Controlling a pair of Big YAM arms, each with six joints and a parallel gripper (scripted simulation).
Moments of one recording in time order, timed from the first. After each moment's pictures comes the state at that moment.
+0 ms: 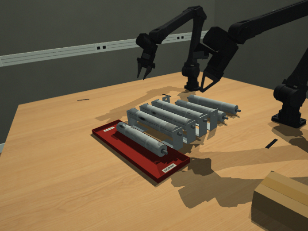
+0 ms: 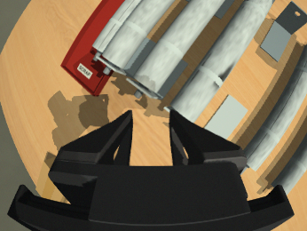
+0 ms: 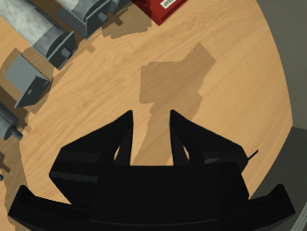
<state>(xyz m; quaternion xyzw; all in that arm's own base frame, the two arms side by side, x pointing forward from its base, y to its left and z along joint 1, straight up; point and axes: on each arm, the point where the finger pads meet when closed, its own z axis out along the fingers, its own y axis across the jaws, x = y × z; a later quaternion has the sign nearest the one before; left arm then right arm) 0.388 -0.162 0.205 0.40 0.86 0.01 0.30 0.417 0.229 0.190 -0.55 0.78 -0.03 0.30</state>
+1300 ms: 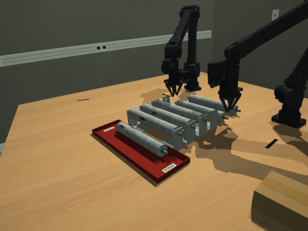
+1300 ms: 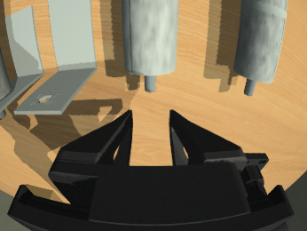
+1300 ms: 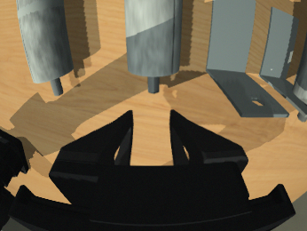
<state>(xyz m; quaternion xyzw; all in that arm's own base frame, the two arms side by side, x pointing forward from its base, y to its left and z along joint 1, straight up) 0.214 -0.166 0.074 0.66 0.75 0.00 0.00 0.238 0.263 0.072 -0.84 0.54 0.00 0.00</state>
